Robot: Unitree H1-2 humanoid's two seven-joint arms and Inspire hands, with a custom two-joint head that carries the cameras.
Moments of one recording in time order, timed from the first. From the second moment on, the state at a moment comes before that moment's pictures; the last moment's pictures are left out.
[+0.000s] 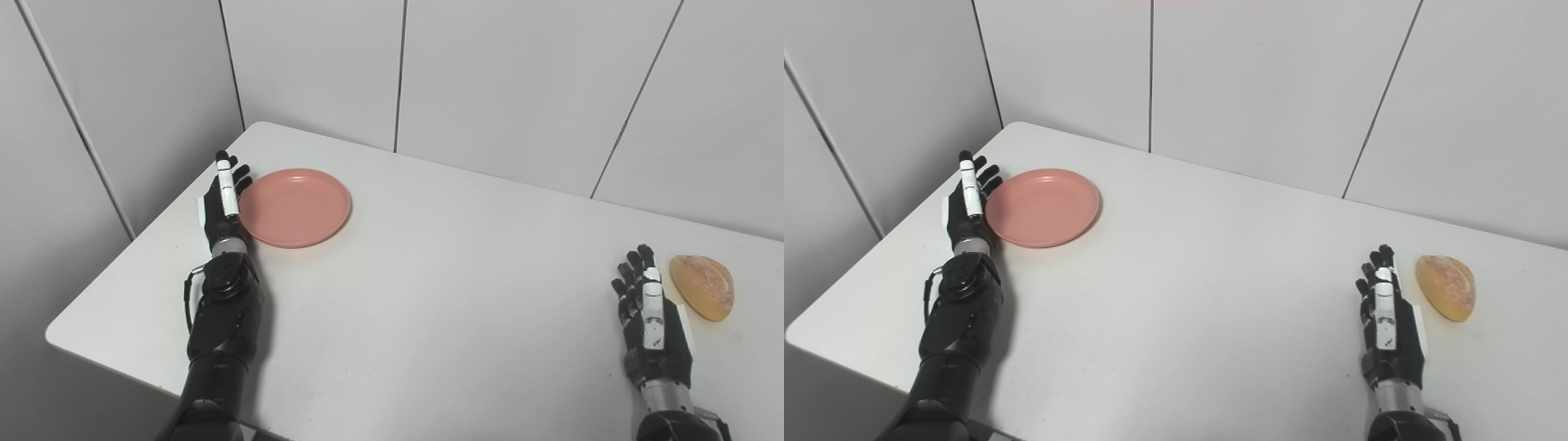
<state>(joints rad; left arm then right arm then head) -0.46 0.20 0.43 0.47 -0.26 0.00 0.26 -0.31 -0.03 -0.05 0.28 0.18 -0.07 0.12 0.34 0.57</state>
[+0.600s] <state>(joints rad) -0.48 0.15 0.36 0.47 -0.32 0.01 0.21 -0.31 -0.03 -0.06 0.27 0.18 -0.06 0.12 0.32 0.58</state>
